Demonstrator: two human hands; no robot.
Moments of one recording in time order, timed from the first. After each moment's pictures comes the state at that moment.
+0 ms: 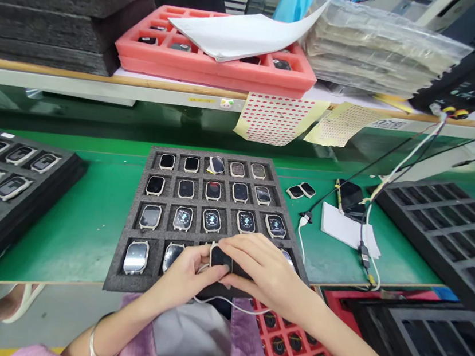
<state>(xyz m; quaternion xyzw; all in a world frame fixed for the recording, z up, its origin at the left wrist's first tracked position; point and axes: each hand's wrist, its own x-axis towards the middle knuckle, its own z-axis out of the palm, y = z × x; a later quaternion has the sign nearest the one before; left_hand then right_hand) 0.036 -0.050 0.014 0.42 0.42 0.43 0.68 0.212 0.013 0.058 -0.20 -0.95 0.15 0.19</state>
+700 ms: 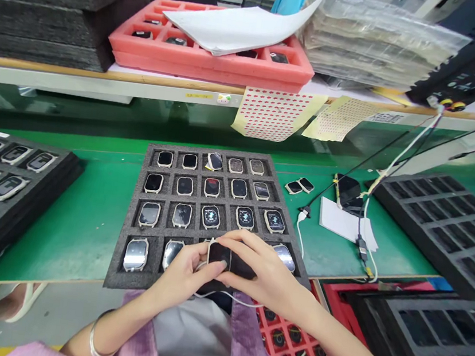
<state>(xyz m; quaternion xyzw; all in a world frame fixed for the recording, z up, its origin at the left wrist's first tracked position) 0.034 -0.055 0.018 0.42 0.42 0.44 0.67 0.208 0.004 0.054 -0.26 -0.91 0.29 0.18</state>
